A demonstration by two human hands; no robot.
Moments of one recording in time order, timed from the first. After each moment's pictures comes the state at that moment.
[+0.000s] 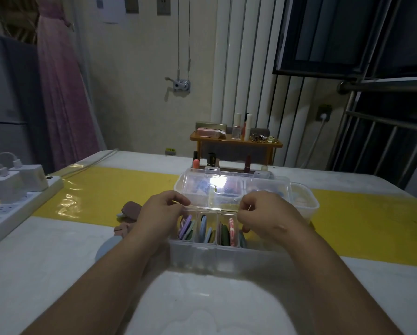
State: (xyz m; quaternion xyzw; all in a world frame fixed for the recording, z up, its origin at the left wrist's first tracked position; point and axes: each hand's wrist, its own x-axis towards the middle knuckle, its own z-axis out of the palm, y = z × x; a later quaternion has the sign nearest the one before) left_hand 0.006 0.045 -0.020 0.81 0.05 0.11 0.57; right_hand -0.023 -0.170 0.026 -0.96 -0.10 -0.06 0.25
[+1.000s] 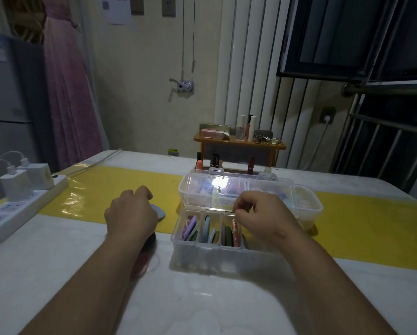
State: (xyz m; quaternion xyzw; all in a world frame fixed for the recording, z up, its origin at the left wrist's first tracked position) left_hand 0.013 0.091 -0.027 0.95 0.16 0.20 0.17; right_hand -0.016 -0.164 0.012 -0.93 -0.14 -0.11 0.32
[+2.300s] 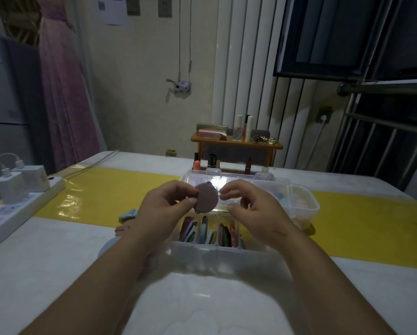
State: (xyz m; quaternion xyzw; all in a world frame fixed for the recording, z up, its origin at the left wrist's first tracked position) left_hand -0.006 0.048 -0.011 0.75 -0.14 0.19 0.62; right_hand -0.017 -0.161 0.014 -0.88 -0.20 -0.11 0.42
